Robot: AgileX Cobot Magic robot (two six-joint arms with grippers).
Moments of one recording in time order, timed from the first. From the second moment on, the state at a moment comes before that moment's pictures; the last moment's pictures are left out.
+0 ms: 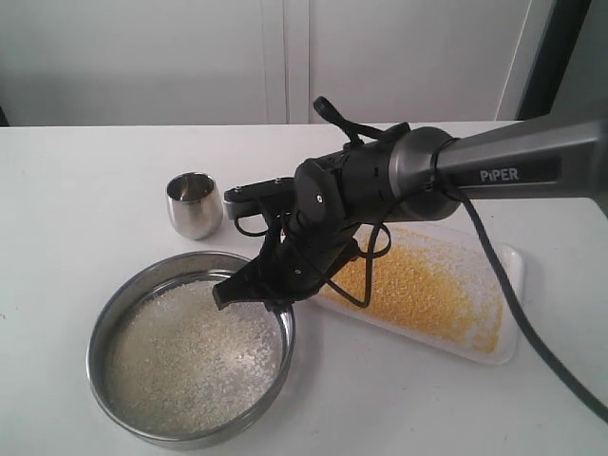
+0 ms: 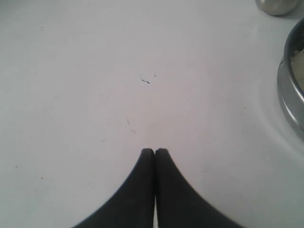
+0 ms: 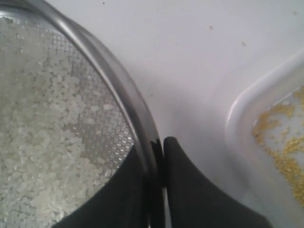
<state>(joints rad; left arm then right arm) 0.05 0.00 0.02 -0.06 0.52 0.15 0.71 2.02 -1.32 0.15 0.53 0.07</state>
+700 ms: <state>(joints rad) 0.05 0.00 0.02 -0.06 0.52 0.15 0.71 2.02 -1.33 0.15 0.49 0.08</state>
